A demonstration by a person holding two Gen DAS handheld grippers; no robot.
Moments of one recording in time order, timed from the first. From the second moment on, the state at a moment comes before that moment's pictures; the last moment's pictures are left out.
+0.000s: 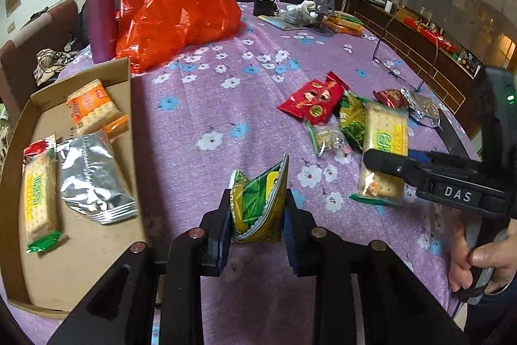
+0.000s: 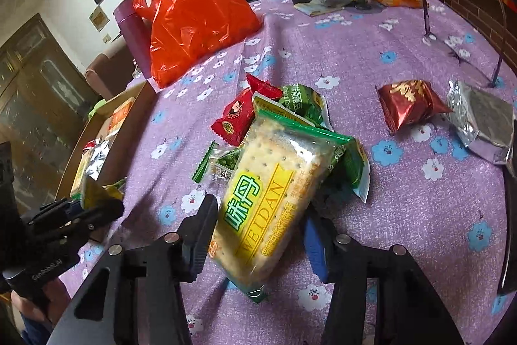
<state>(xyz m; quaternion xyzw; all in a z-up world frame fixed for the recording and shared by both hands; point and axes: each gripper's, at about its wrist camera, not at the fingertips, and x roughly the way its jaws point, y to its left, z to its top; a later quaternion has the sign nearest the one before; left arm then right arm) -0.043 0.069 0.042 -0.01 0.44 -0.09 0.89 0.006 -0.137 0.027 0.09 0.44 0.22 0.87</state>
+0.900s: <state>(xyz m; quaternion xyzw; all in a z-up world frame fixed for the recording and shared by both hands) -0.045 0.076 0.056 -0.03 0.41 -0.09 0.91 -0.010 -0.135 0.045 0.18 0.34 0.37 0.85</state>
